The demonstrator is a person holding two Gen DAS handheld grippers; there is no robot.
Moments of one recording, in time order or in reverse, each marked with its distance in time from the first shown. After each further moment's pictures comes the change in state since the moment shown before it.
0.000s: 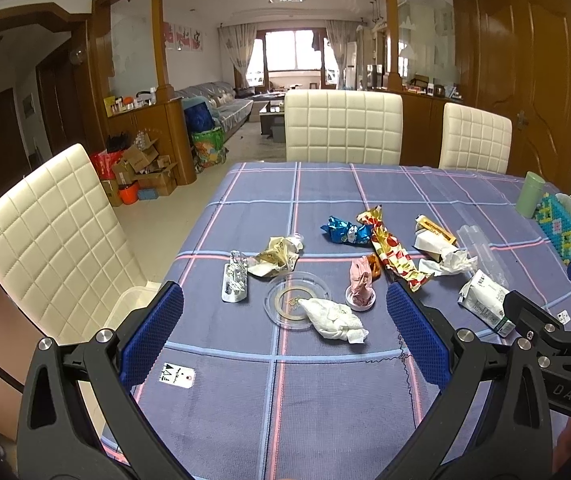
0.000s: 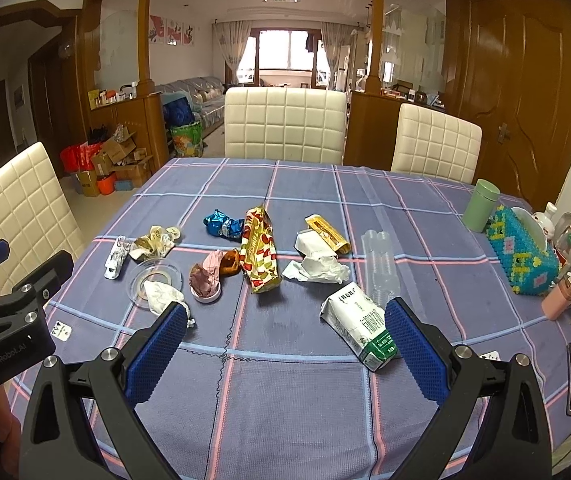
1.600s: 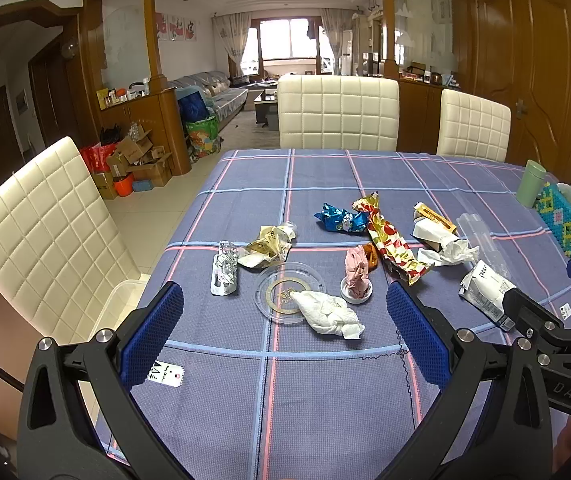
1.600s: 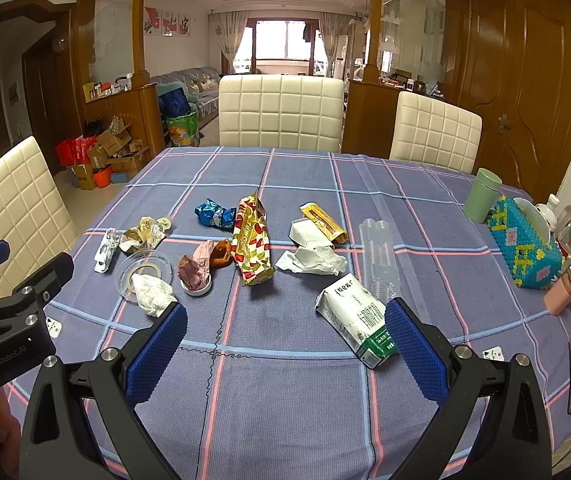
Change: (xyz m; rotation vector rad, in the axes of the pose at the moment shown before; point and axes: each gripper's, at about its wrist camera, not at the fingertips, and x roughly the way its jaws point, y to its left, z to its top) left arm 0.019 -0.005 0.001 0.012 0.033 -0.010; right arm 0.018 -0.007 -0.001 0.008 0.034 -0.005
